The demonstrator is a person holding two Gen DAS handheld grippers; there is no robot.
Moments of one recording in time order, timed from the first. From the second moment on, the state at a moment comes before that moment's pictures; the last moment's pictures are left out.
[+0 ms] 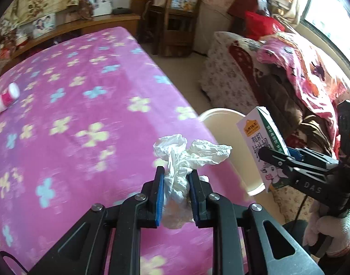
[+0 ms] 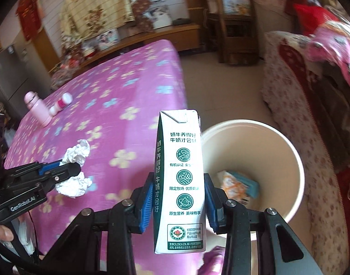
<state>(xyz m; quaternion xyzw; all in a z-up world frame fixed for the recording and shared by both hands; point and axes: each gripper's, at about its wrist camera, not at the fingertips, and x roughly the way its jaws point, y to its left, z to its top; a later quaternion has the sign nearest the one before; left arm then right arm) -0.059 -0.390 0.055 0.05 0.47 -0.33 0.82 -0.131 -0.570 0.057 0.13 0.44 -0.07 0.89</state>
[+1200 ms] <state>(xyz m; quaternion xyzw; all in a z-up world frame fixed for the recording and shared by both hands) -0.064 -0.474 0.039 0.05 0.46 -0.36 0.81 -0.159 -0.661 0.016 0.22 0.43 -0.15 0.86</state>
